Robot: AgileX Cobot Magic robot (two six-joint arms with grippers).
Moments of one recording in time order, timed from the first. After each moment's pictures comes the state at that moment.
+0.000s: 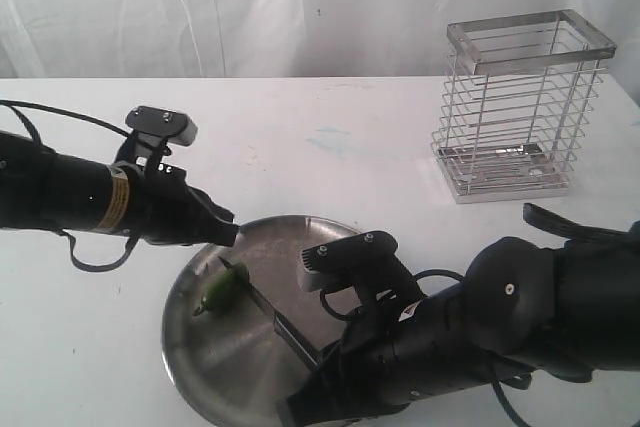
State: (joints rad) left arm -0.27 1.70 -0.81 1.50 -0.37 -1.48; right arm 0.83 1.58 -0.63 0.94 0.21 -0.63
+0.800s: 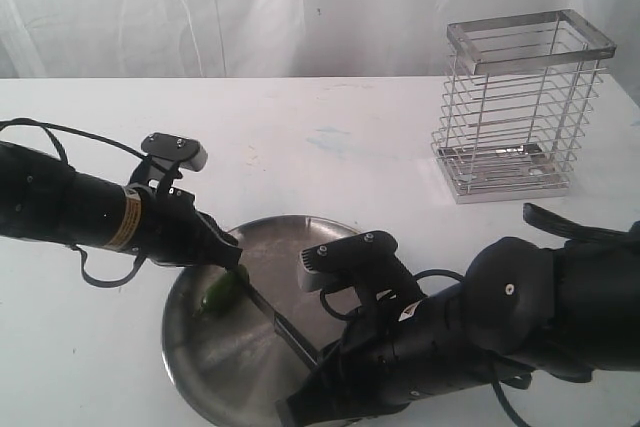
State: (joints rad) left arm -0.27 1.80 -0.83 1.54 -0.40 -1.49; right arm 0.83 1.58 -0.63 0.94 0.21 -0.63
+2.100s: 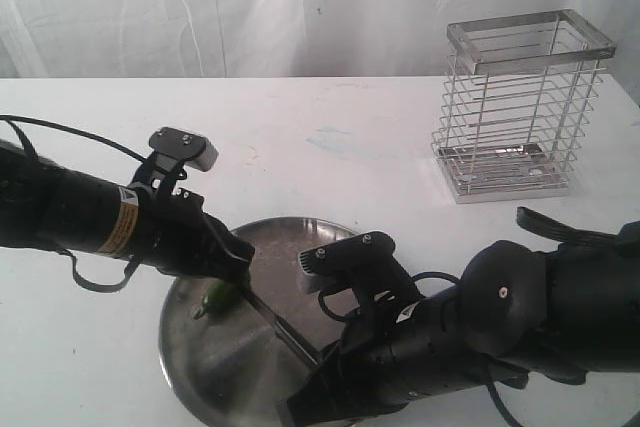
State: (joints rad) left arm -0.32 1.67 -0.78 1.66 -0.46 -1.59; right arm 0.83 1.60 -0.63 0.94 0.19 -0.63
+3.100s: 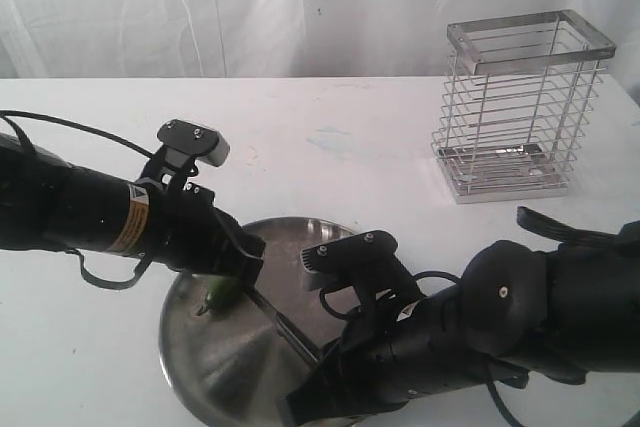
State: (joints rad) left arm -0.38 1.63 -0.78 1.66 -0.40 -1.63; right arm 0.83 1.60 -0.63 0.94 0.18 -0.63
